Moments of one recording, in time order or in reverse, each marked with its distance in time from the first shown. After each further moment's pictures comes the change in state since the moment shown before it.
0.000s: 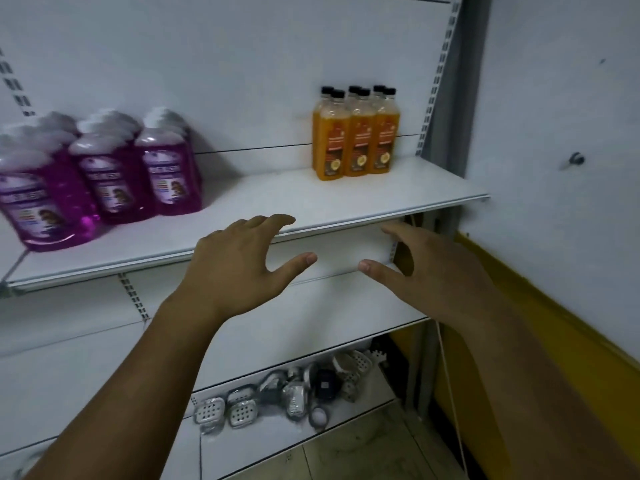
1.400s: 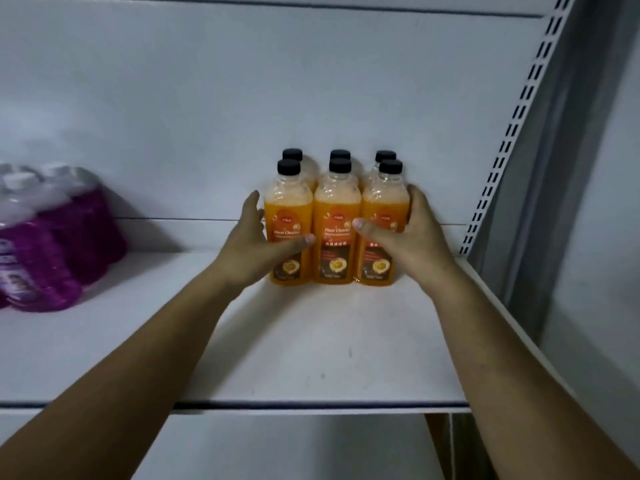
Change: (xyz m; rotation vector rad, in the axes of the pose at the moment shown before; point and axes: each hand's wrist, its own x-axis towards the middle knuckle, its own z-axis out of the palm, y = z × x) left_hand 0.336 0.009 0.126 -0.825 0.220 -0.546; right_hand 0.411 0.157 0.014 0.877 -0.011 -0.119
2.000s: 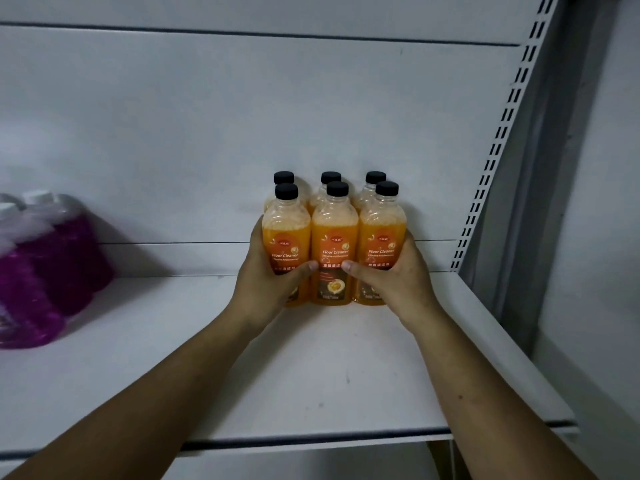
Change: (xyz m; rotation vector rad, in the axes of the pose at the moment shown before) left_hand -0.005 -0.013 0.036 -0.164 0.061 0.150; right_hand -0.003 0.038 0.022 0.106 0.084 -0.010
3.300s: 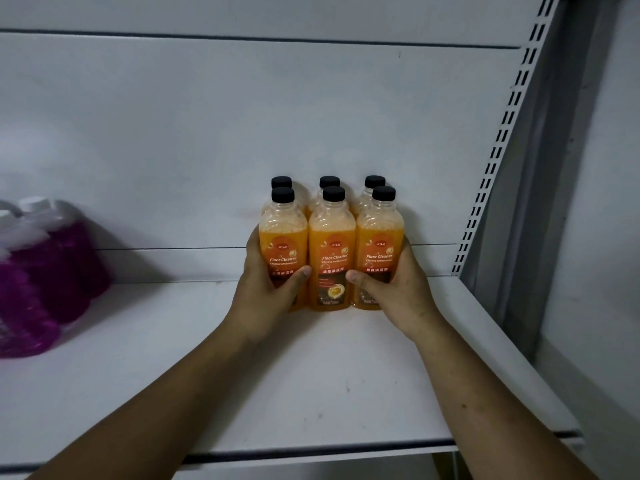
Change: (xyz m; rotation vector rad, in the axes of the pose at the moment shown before) left_hand -0.002 -0.012 0.001 0.036 -0.006 0.019; right_hand 0.003 0.016 -0.004 0.010 -0.059 -0.015
